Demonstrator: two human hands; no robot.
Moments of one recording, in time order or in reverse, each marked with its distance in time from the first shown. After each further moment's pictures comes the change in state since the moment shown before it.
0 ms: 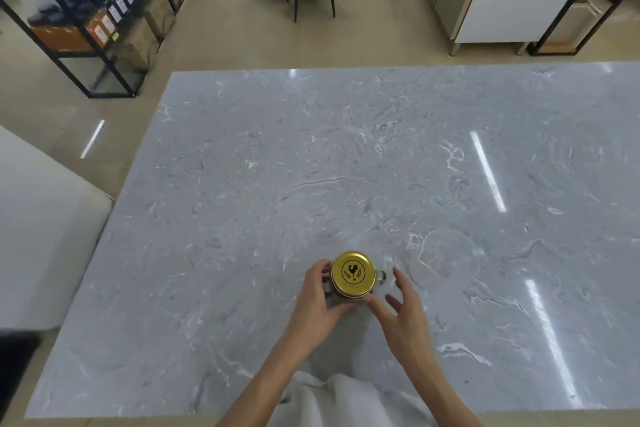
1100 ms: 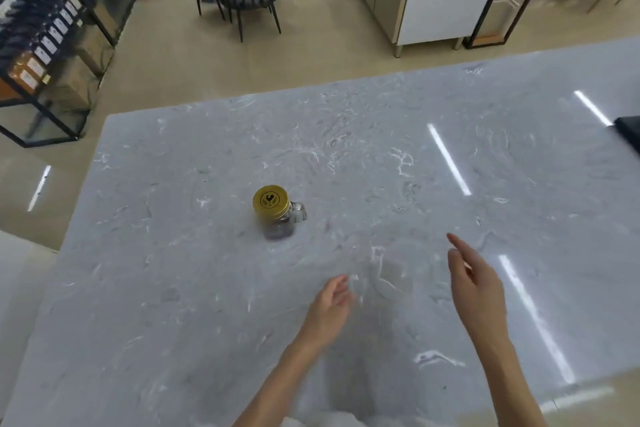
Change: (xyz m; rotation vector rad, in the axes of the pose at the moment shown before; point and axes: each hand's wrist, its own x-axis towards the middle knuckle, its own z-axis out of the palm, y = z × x) left_hand 0.041 0.074 0.049 -0.092 -0.252 -0.268; right_hand 0.031 -0.038 -0.141 -0.084 0.508 -0.114
